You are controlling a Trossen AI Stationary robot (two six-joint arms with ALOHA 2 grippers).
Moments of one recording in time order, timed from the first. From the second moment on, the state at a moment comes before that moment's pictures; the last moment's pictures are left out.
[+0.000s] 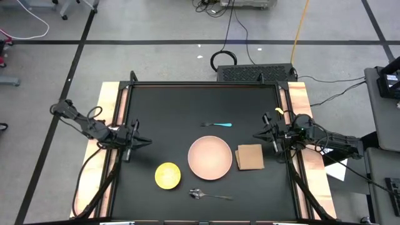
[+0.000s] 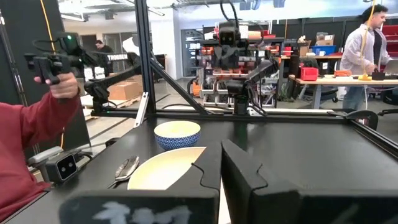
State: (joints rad) left arm -0.54 0.25 0.24 -0.01 -0.41 -0.06; right arm -0.23 0.00 0.02 0.08 -0.42 0.07
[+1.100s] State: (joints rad) left arm -0.48 1.12 0.96 -0.81 -0.14 -0.47; right arm -0.23 0.00 0.02 0.08 -0.42 0.02
